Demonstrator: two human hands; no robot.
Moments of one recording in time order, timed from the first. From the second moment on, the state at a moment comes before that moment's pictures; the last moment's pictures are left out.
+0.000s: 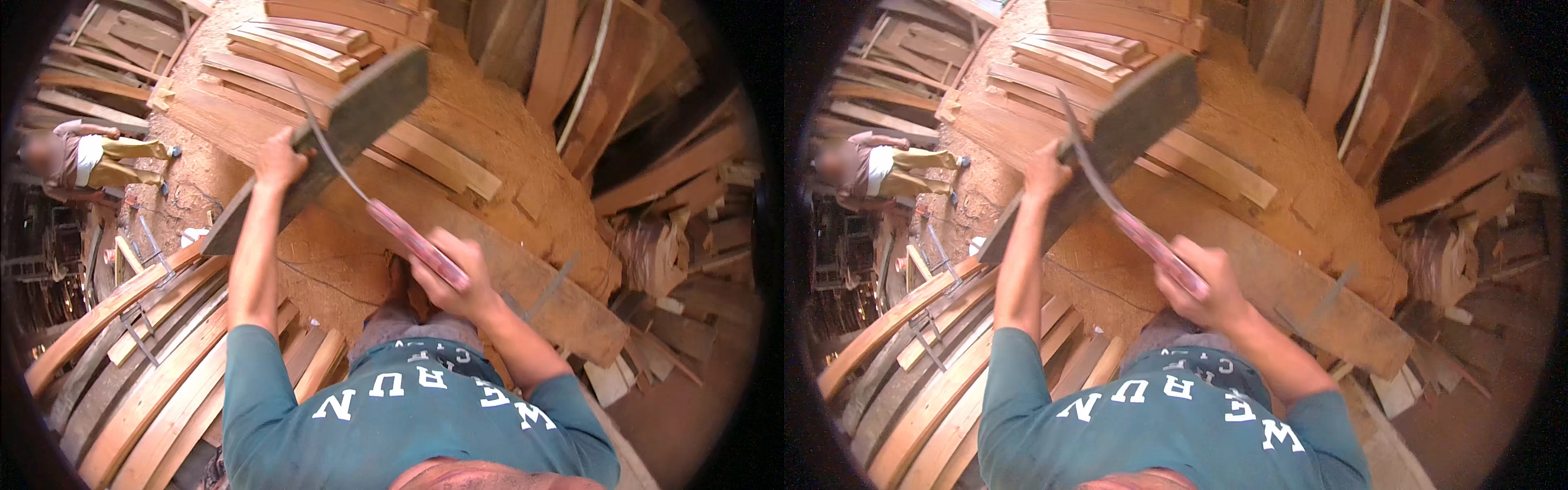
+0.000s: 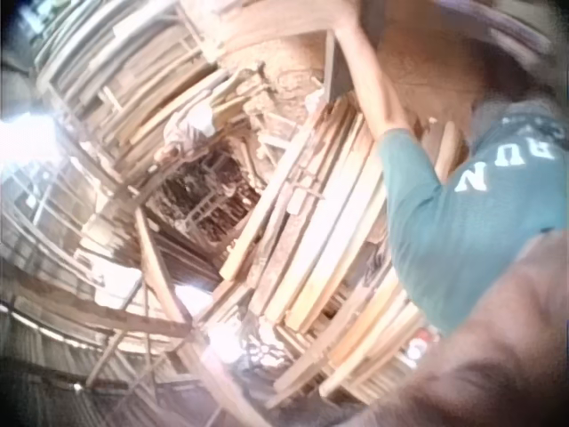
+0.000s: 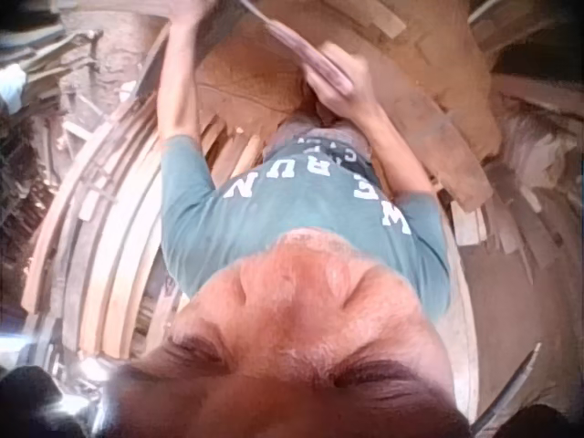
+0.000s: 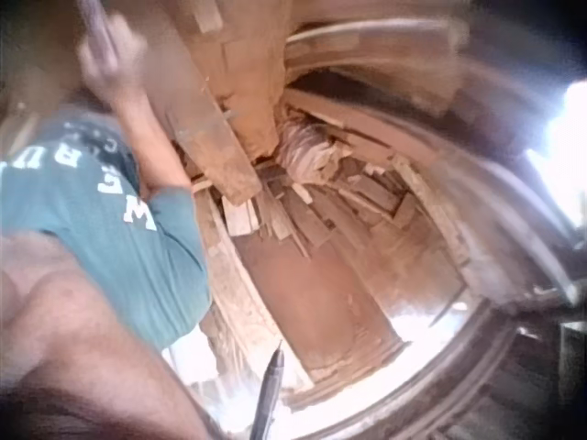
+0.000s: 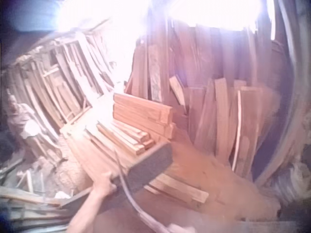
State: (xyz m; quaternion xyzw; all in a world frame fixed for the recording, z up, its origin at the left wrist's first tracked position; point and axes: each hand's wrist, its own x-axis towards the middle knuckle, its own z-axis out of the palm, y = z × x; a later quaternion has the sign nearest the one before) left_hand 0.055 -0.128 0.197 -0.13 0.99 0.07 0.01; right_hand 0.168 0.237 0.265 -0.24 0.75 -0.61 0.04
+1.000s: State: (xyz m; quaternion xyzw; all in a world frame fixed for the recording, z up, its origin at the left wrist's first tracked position) left_hand 0.214 0.007 0.083 0.00 0.99 0.12 -0.02; right_hand 0.157 0.282 0.287 -0.07 0.81 -0.58 -0.08
